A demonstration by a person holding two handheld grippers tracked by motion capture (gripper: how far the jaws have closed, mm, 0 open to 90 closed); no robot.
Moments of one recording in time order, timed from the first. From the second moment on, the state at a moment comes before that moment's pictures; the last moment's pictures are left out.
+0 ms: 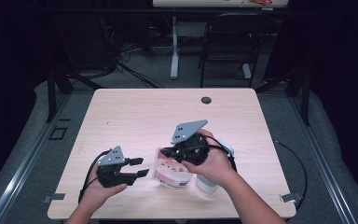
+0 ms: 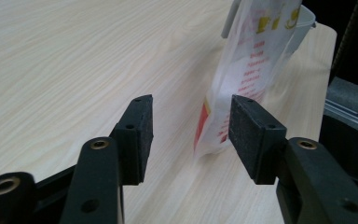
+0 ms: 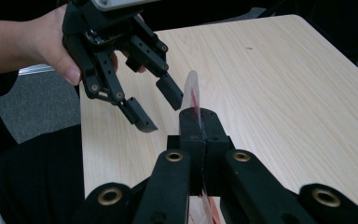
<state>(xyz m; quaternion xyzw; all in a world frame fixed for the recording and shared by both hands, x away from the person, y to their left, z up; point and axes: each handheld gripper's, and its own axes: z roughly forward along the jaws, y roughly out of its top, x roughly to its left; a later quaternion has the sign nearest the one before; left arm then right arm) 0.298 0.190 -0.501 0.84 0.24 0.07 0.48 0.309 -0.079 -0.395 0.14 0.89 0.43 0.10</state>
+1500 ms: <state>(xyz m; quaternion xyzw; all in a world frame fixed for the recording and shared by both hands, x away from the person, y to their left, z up) 0.311 0.134 -0.537 0.87 0.15 0.01 0.47 0.298 -0.100 -0.376 0.13 0.87 0.46 0.10</state>
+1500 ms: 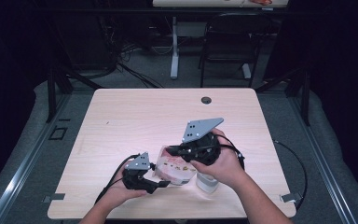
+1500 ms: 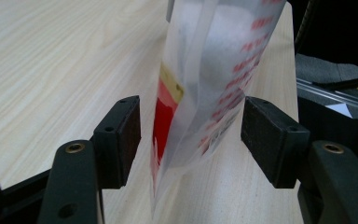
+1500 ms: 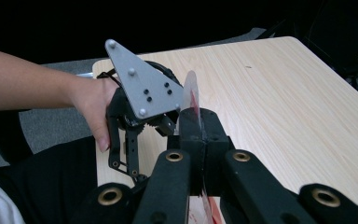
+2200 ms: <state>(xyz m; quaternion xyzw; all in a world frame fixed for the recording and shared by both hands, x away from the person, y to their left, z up) 0.313 0.132 -0.545 0.88 0.15 -0.02 0.45 0.296 -0.101 -0.374 0.12 0.87 0.47 0.09</state>
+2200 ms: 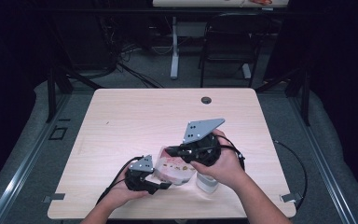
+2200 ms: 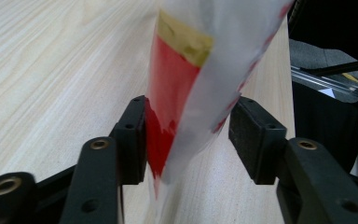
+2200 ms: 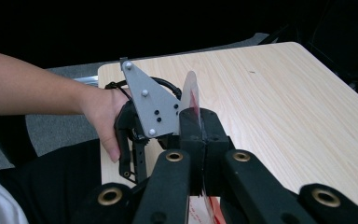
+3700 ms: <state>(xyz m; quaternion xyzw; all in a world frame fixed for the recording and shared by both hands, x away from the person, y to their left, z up) 0.308 0.155 -0.523 0.90 0.18 -0.02 0.40 0.294 -0.115 -0.378 0.13 0.87 0.47 0.10</state>
